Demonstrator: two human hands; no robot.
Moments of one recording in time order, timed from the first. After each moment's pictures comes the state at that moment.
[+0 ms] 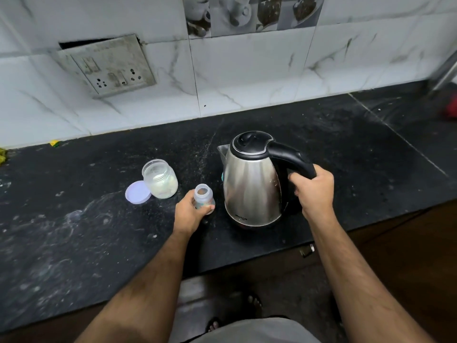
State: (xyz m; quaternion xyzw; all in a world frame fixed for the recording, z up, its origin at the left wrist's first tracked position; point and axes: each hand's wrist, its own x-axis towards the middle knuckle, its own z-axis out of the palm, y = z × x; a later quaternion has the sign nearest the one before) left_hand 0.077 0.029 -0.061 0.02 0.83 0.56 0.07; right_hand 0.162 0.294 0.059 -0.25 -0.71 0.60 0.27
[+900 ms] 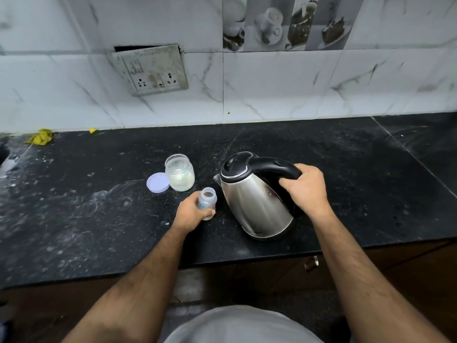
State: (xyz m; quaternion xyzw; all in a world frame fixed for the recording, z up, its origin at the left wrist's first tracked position) left_hand 0.098 0.000 -0.039 0.00 0.86 0.50 0.10; right_hand 0.153 0.278 0.088 -0.15 -0.87 0.44 0.16
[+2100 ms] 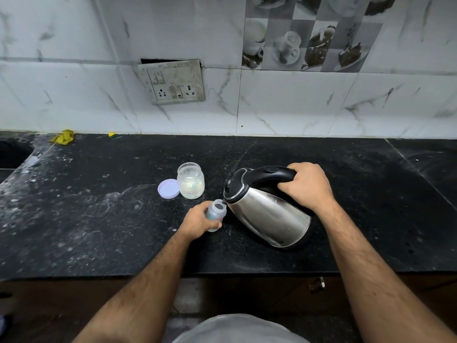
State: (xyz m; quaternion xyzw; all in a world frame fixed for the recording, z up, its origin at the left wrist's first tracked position) left_hand 0.099 -0.003 -0.026 0.02 0.86 0.49 0.14; right_hand 0.128 0.266 0.133 -0.02 -0.96 0.25 0.09
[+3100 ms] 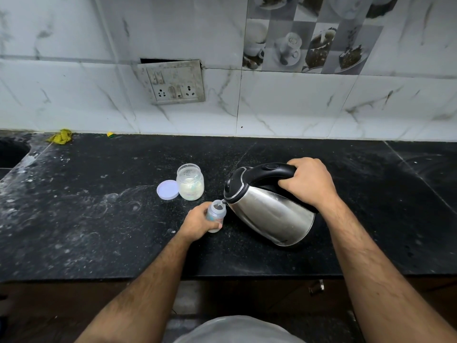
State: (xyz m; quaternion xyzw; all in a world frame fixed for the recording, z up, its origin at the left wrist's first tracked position) left_hand 0.094 -0.003 -0.033 0.01 0.85 0.51 0.14; right_hand 0.121 0.265 0.148 -0.01 -0.97 0.22 0.09
